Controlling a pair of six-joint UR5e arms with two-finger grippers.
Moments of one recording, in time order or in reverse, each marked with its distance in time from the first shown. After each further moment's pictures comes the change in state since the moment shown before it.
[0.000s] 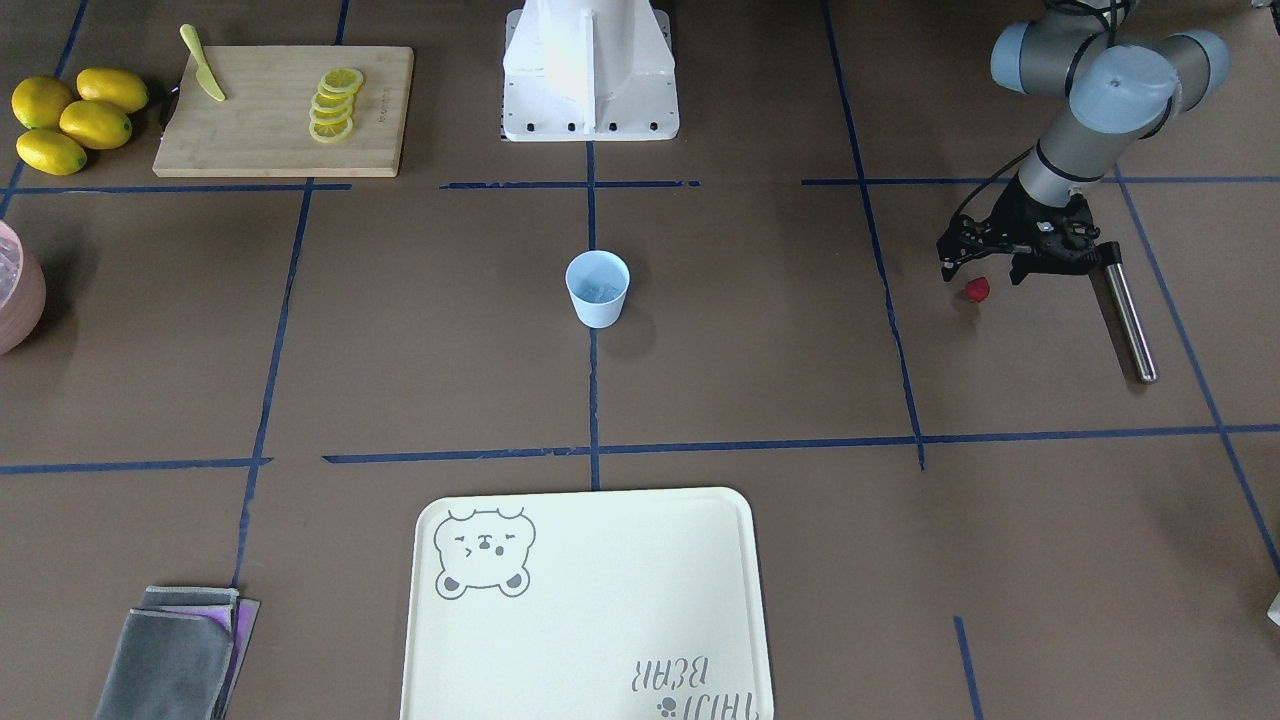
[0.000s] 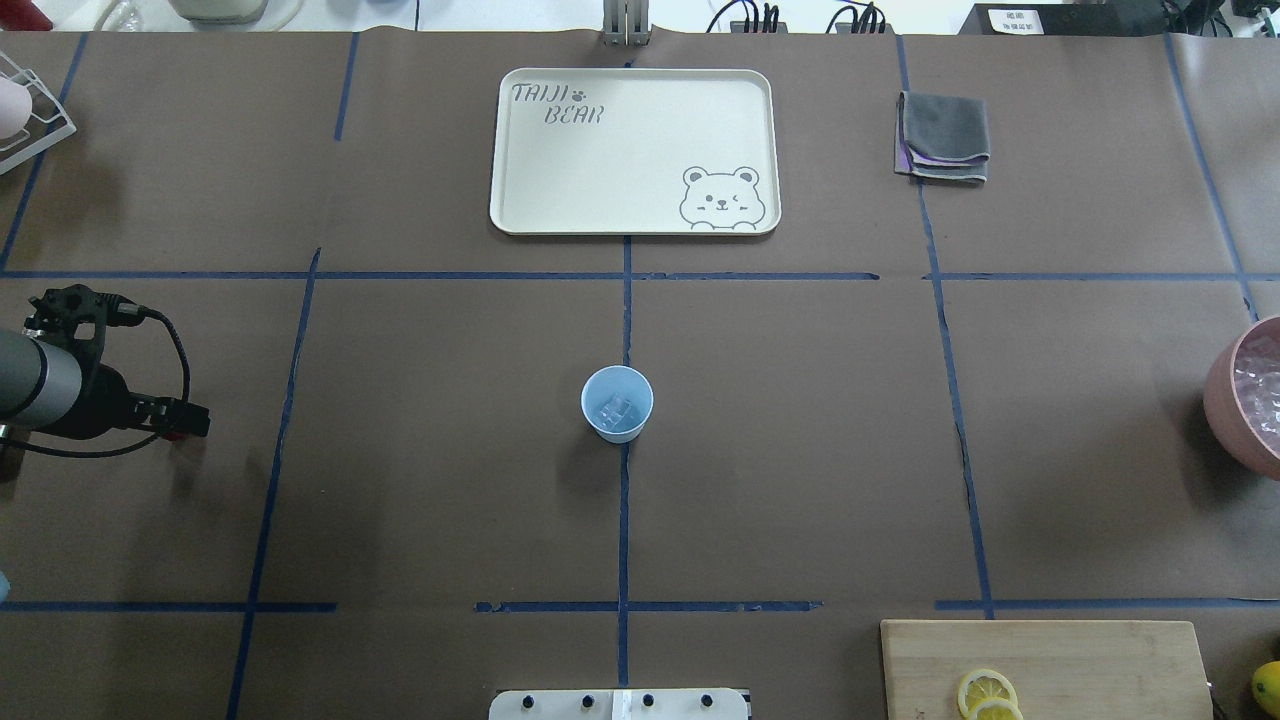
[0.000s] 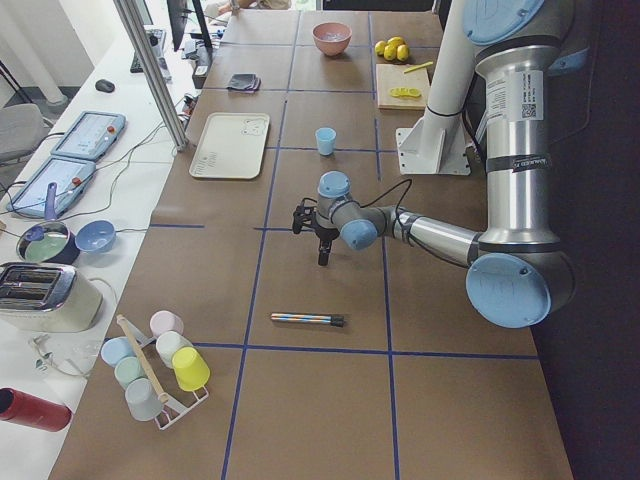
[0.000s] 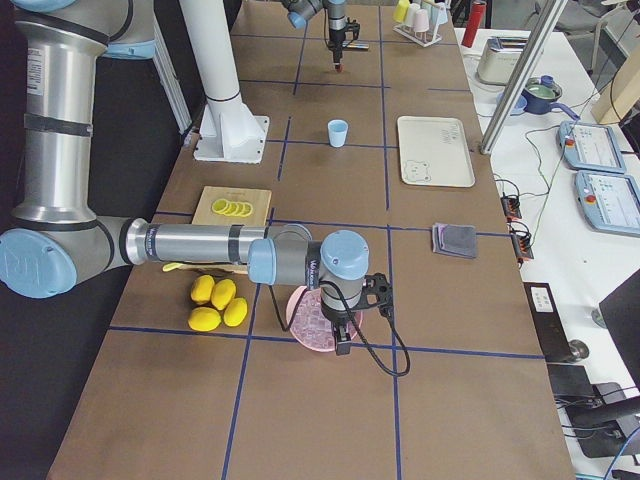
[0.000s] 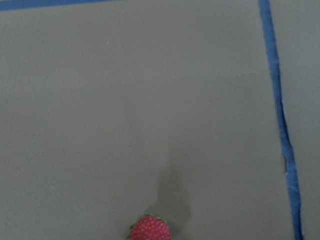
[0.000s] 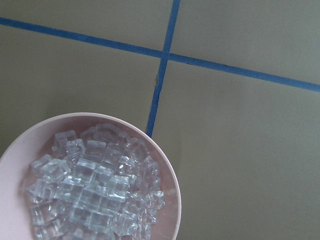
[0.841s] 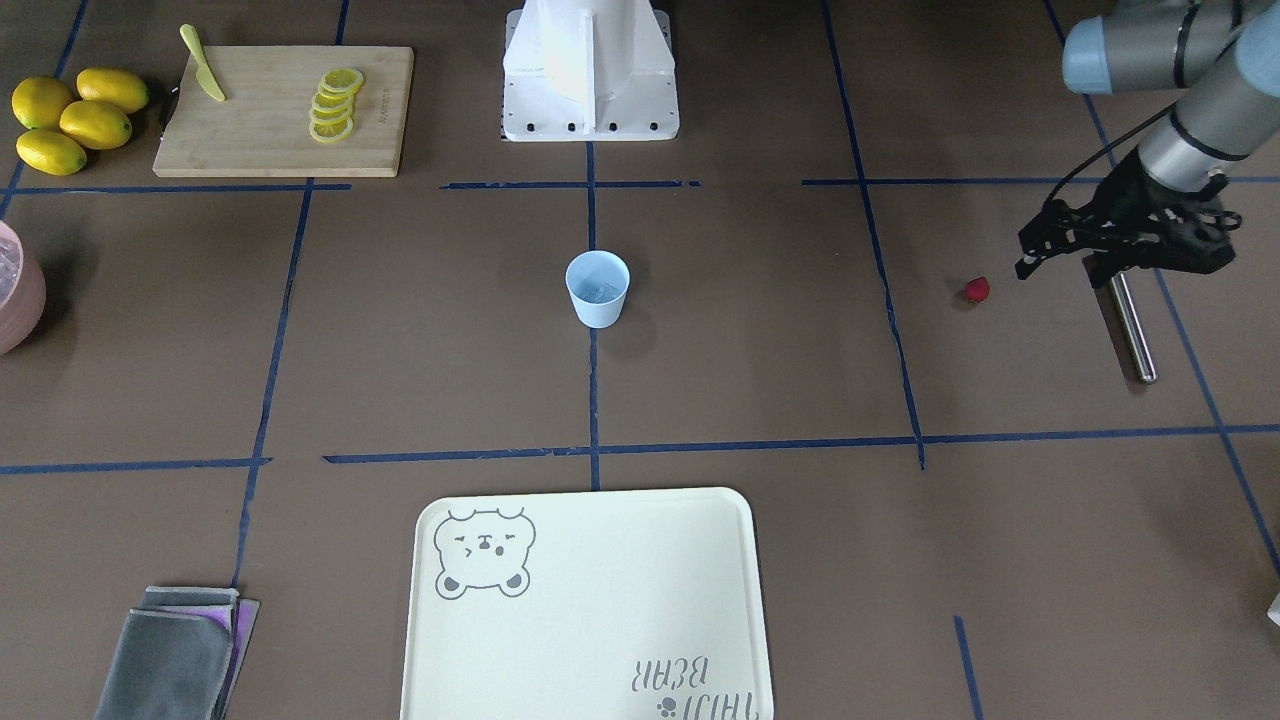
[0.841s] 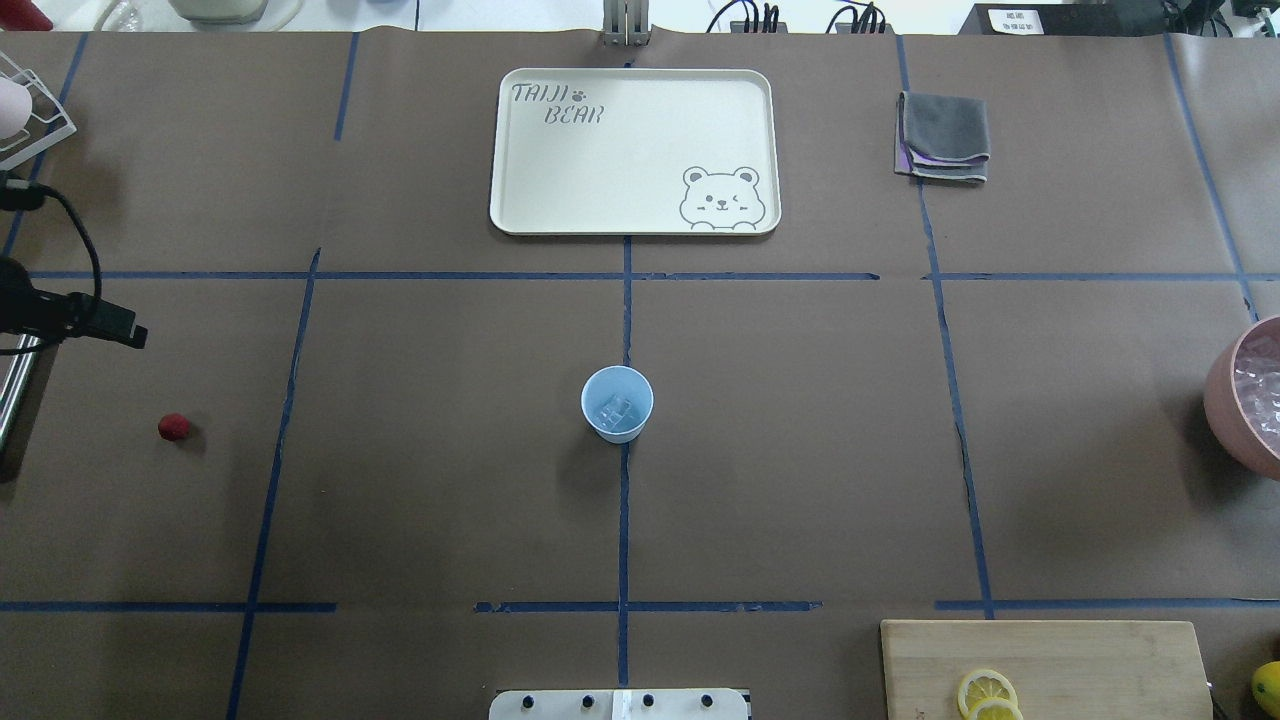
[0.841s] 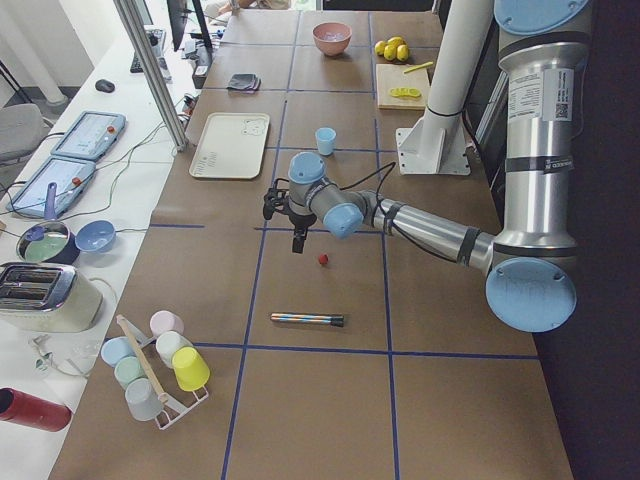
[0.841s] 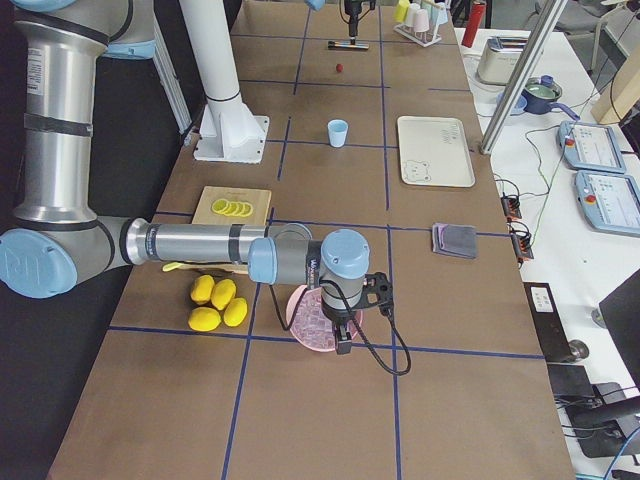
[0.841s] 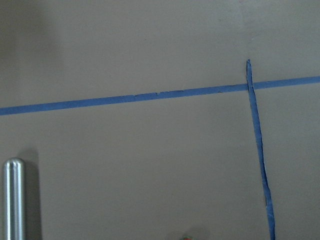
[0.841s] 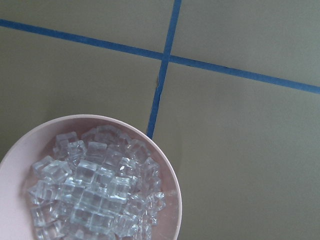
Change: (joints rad) left arm -0.200 -0.044 -0.066 0.098 -0.152 0.127; right arm 0.000 0.002 0.001 0.000 0.000 0.002
